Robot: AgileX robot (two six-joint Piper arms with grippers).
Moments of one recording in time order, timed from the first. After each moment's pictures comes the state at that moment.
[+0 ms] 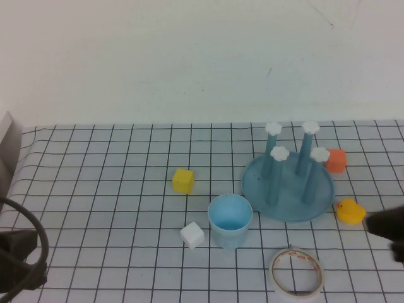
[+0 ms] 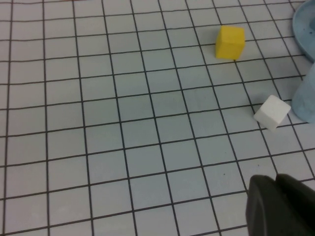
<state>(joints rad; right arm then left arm) 0.08 1.17 -0.63 0.92 0.65 -1.07 -0.07 0.76 -0.56 -0.41 0.57 0.31</state>
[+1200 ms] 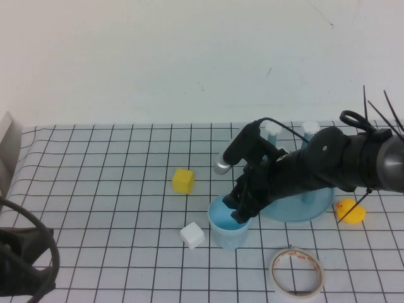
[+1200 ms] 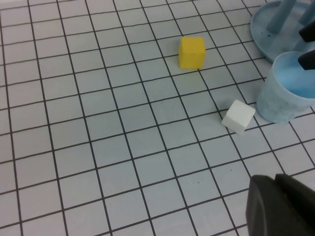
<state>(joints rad) 0.52 2.02 -1.27 0.83 0.31 -1.19 -0.07 0.76 -0.56 -0.59 0.59 0.53</state>
